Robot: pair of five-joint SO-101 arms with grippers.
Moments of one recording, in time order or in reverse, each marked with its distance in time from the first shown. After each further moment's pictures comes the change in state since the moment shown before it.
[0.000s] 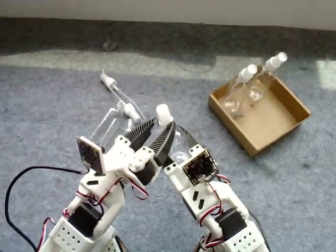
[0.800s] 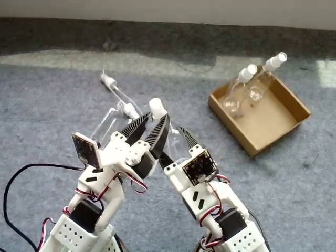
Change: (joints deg) left arm -4.0 3.3 -0.4 -5.2 1.8; right arm -0.1 -0.1 0.0 0.0 0.0
